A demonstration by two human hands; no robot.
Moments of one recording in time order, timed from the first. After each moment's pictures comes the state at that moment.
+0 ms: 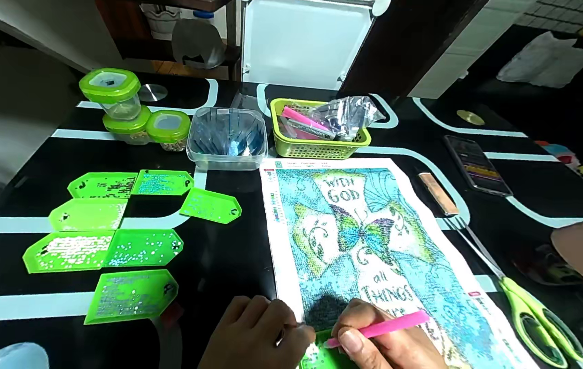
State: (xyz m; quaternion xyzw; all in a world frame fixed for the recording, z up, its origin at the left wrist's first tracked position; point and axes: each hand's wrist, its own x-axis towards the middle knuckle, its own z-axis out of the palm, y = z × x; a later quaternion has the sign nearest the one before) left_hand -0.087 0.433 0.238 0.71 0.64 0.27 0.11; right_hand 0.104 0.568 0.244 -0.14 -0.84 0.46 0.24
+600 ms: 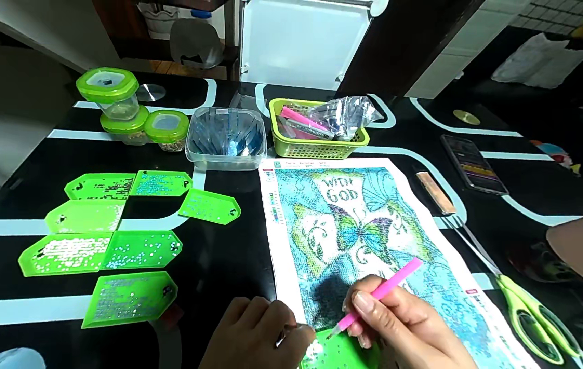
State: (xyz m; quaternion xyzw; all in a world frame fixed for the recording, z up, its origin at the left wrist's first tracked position) left_hand -0.088 0.433 0.240 0.71 0.64 0.25 0.11; right_hand 0.101 0.578 0.253 -0.22 -0.71 0.63 0.25
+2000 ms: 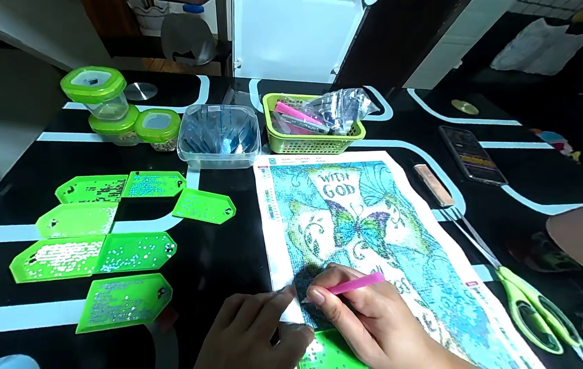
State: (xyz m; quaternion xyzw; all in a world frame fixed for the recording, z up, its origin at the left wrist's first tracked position) left_hand -0.089 0.432 0.240 0.72 0.65 0.23 0.11; right_hand 0.074 0.596 0.228 -0.09 -0.88 0.37 0.28
